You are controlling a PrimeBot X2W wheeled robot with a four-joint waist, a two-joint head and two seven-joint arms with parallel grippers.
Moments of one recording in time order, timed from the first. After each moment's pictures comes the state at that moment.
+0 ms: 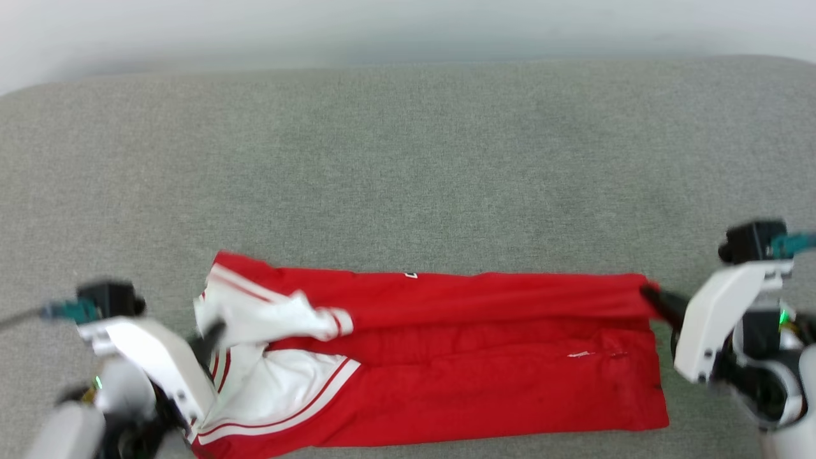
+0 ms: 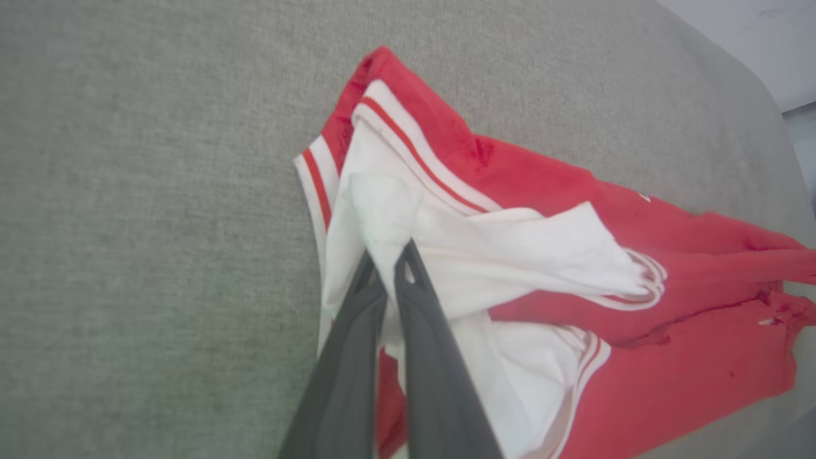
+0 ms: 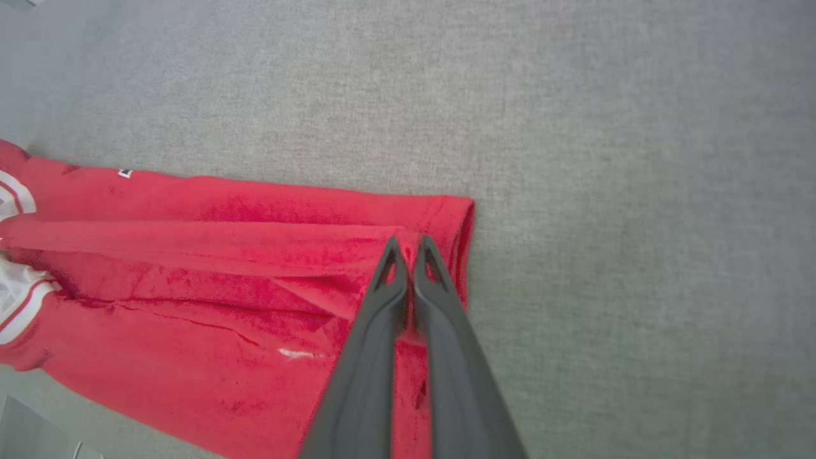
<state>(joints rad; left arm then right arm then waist) -0.19 0.51 -0.21 0.08 -0.91 0.07 0.46 -0.31 -0.27 0.04 0.15 0.55 0.13 0.71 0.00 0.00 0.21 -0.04</state>
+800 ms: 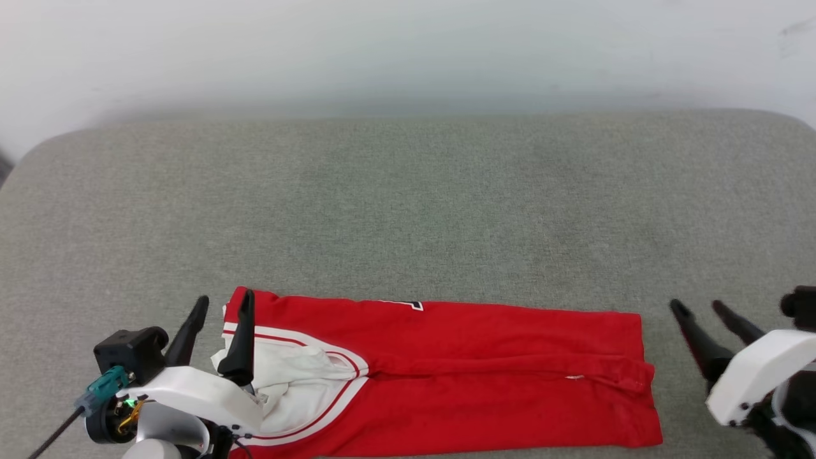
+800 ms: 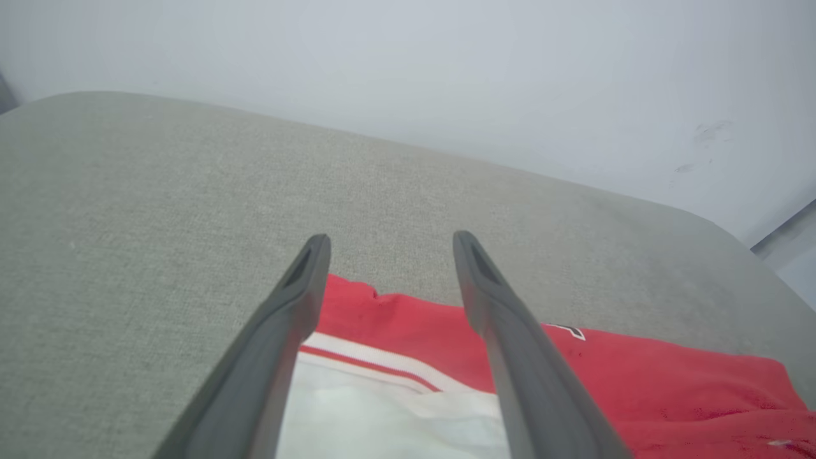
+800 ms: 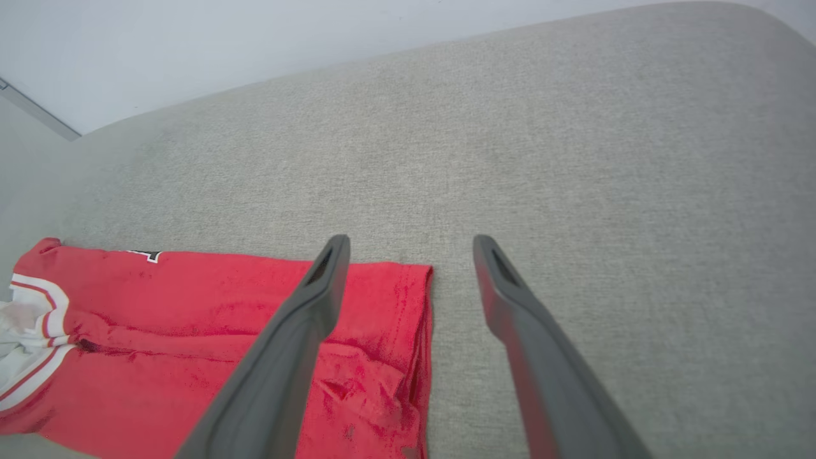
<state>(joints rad) -0.07 0.36 -0.25 0.08 -0.68 0.10 -0.07 -0.07 -0.25 -0.04 0.05 0.52 0.13 0.37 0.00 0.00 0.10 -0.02</state>
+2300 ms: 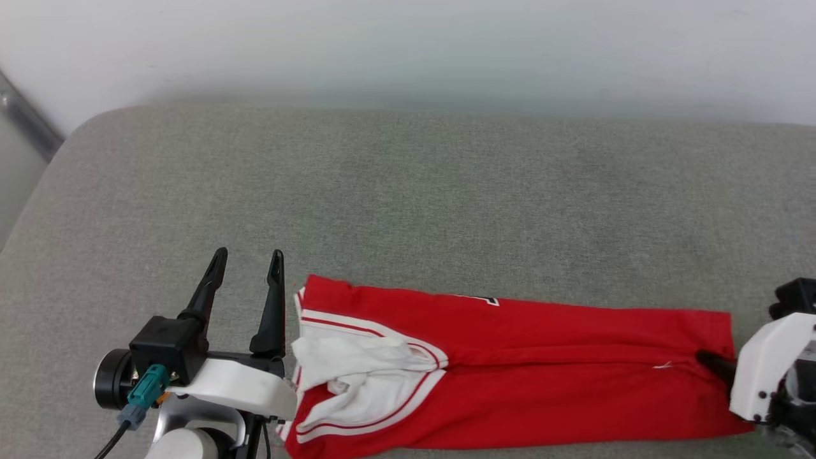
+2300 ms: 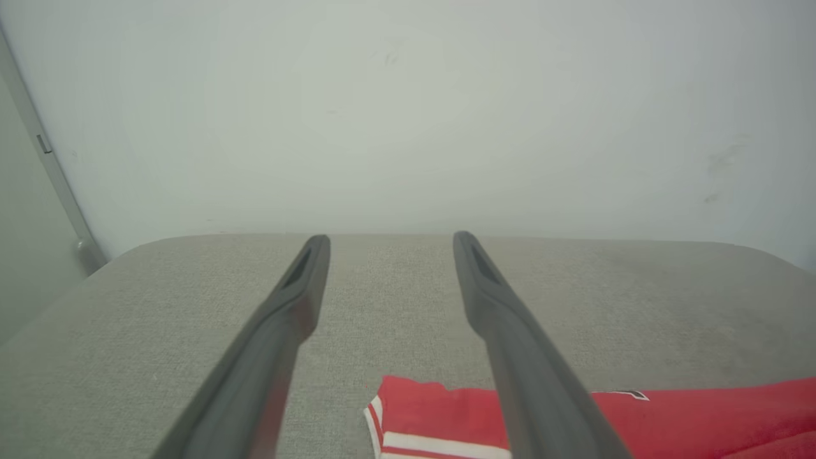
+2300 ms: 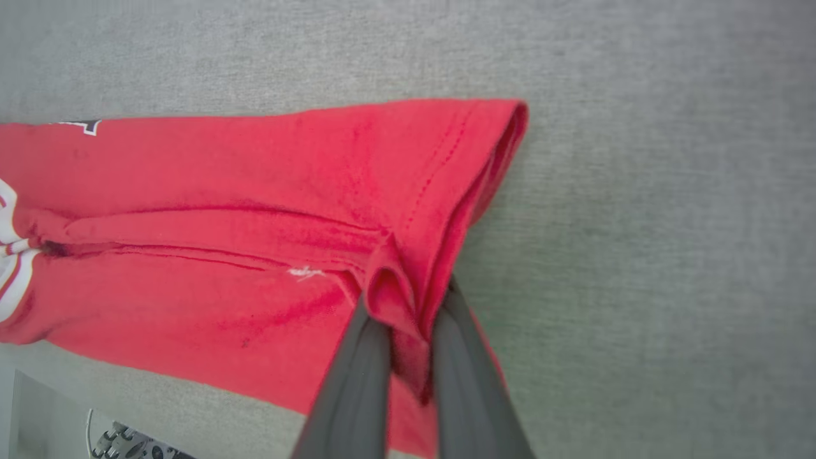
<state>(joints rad) -0.11 0.37 -0.35 -0.11 -0.44 0.24 -0.15 -0.20 -0.35 -0.01 0.31 0.61 0.13 0.73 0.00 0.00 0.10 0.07</state>
